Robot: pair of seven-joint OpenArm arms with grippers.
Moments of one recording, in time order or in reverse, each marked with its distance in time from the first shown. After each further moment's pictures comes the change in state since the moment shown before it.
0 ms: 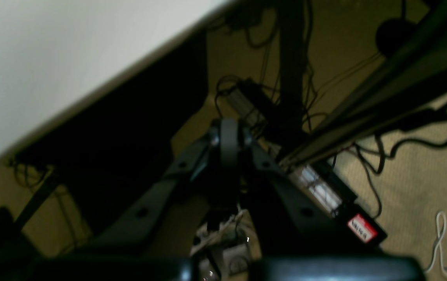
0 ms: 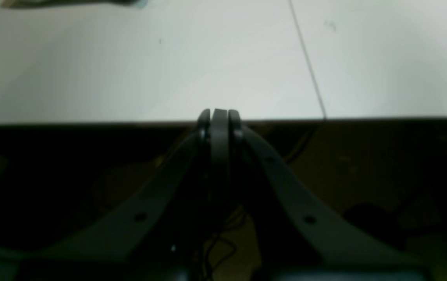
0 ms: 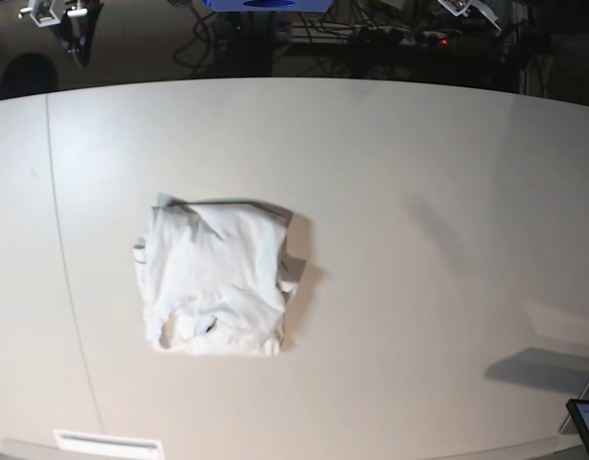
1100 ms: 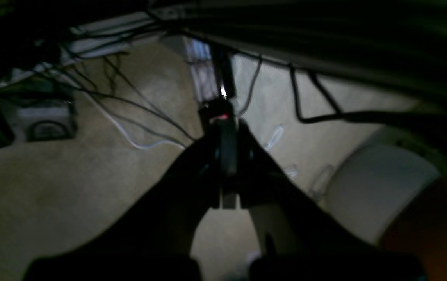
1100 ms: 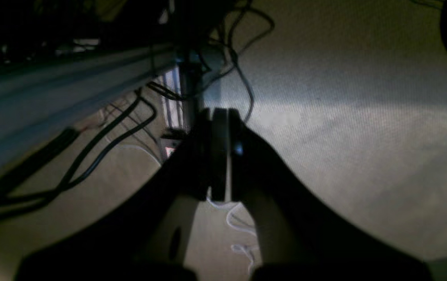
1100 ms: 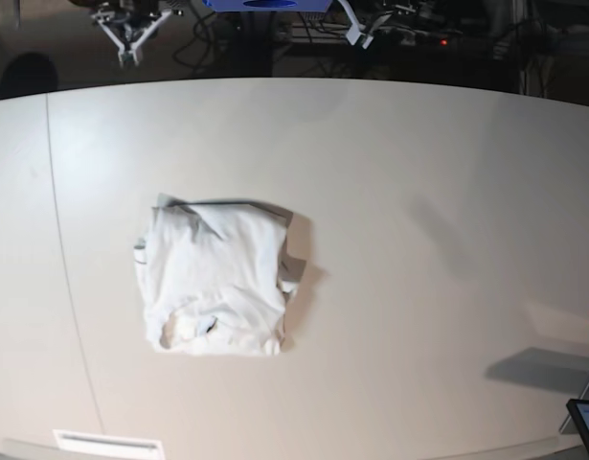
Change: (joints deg) left arm -51.9 8.0 9.4 -83.0 -0.8 0.2 32.8; right arm 52.7 0.3 -22.9 -81.4 0.0 -0.3 -28.9
